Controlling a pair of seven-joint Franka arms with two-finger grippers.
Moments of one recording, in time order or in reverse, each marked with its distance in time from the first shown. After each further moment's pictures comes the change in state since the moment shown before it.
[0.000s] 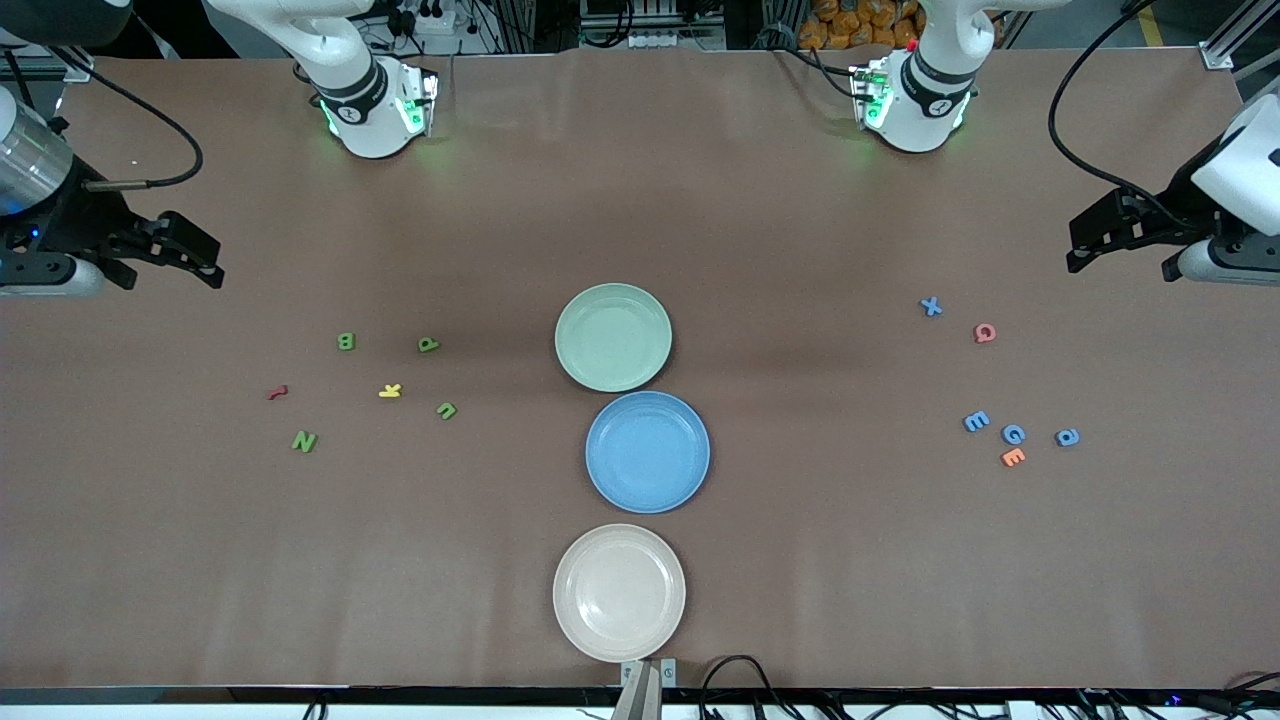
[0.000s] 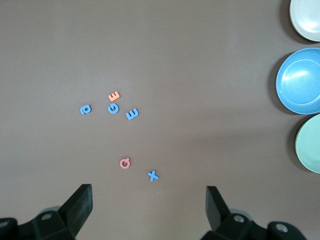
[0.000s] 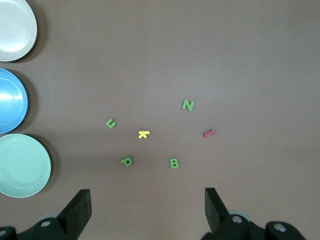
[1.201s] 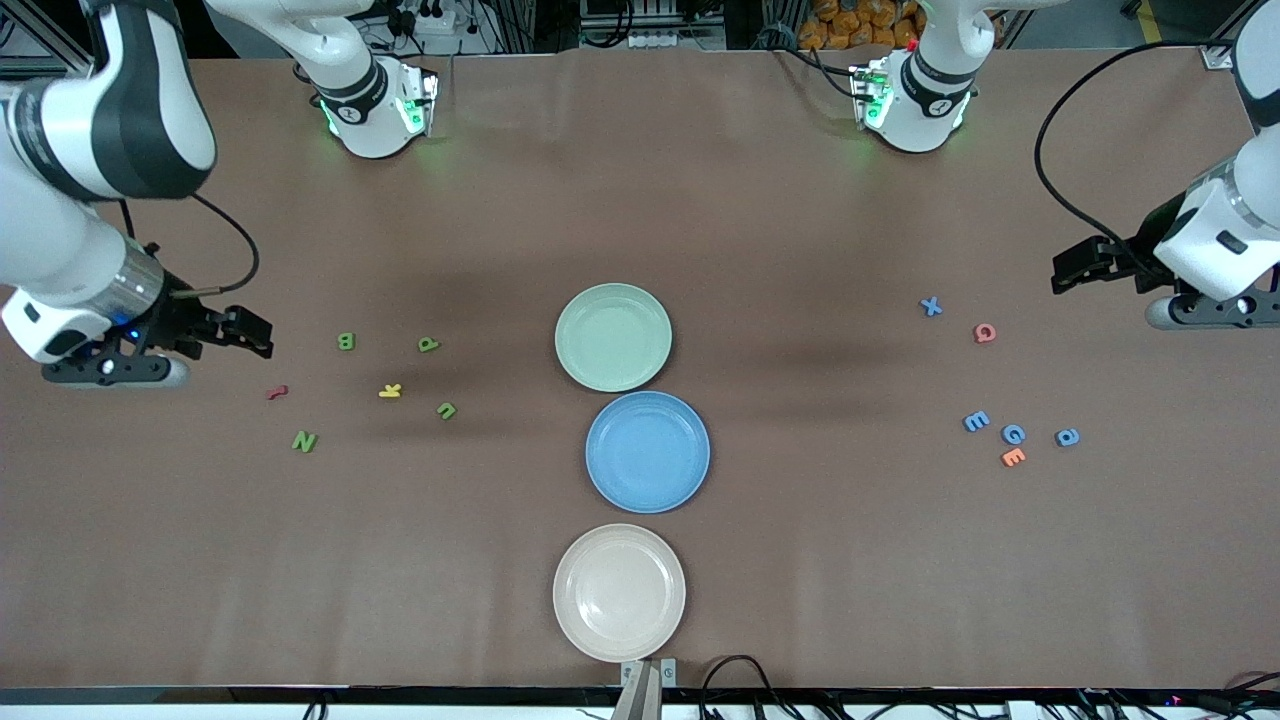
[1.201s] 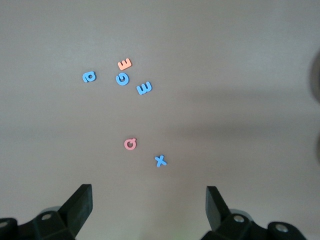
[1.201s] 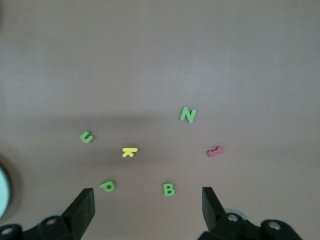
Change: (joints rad) left arm 0.050 0.003 0.007 -0.188 0.014 0.067 -0.050; right arm 0.029 0.113 -0.073 -0.220 0.004 0.307 -0.059
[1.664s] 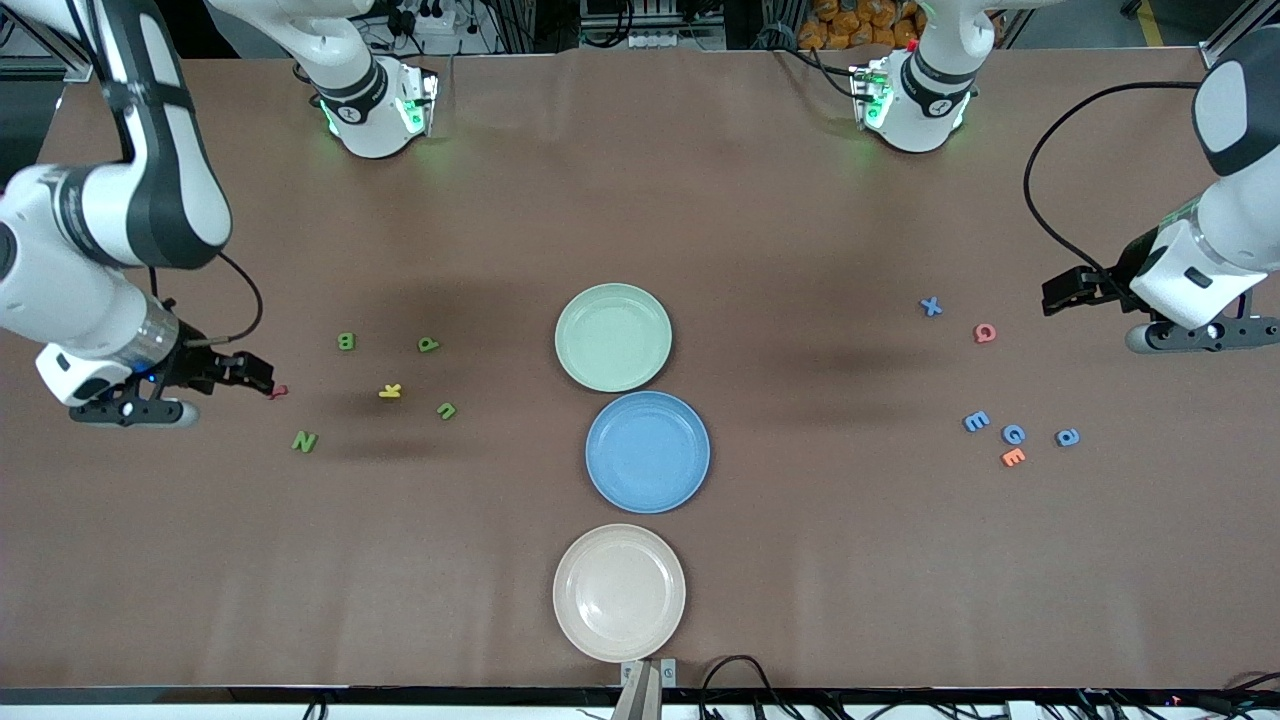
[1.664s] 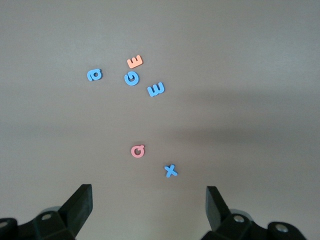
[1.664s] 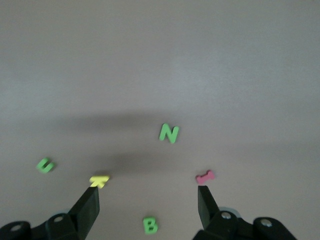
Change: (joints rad) left arm 0.032 -0.001 0.001 -0.148 0.023 0.146 0.000; right arm -0.065 0.140 -0.008 -0.054 0.000 0.204 -0.034
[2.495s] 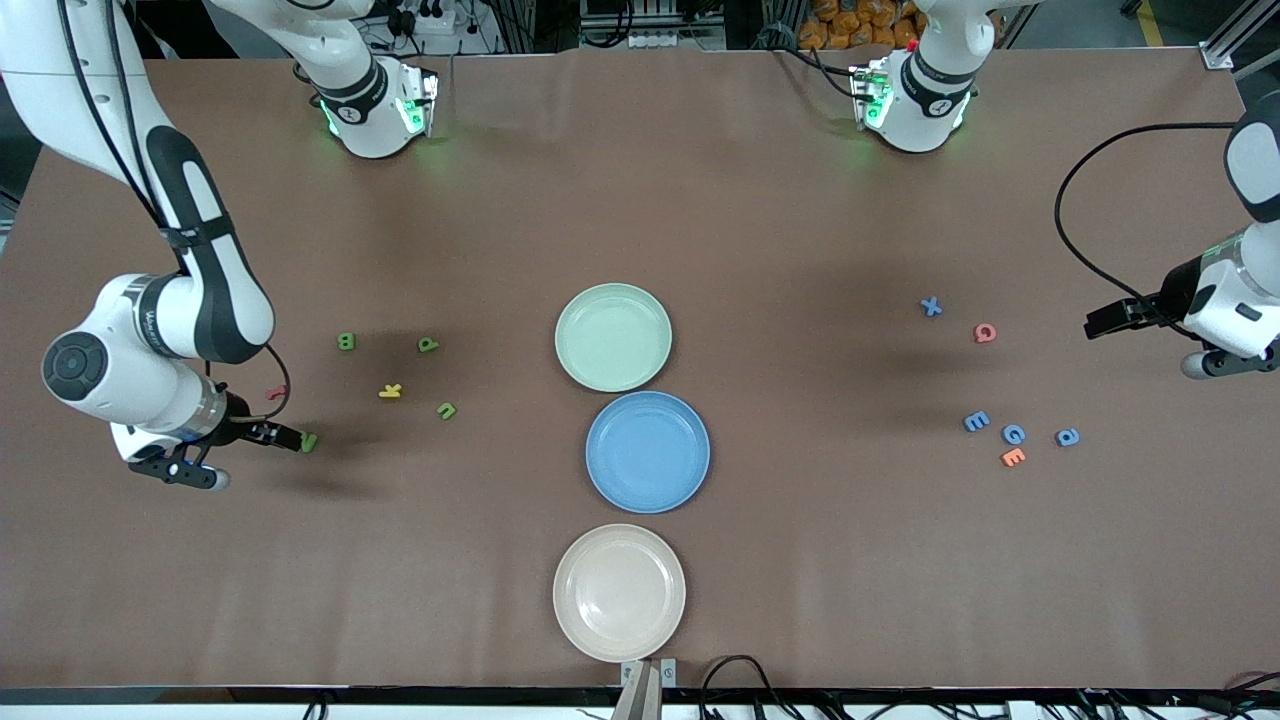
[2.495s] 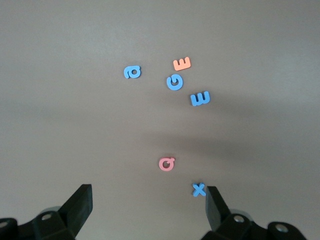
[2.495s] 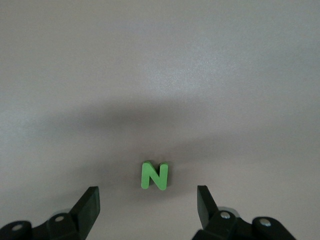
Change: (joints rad) left arm 0.142 0.062 0.005 -0.068 0.016 0.125 0.003; right arm -0.040 0.296 0.000 0.076 0.006 0.194 0.155
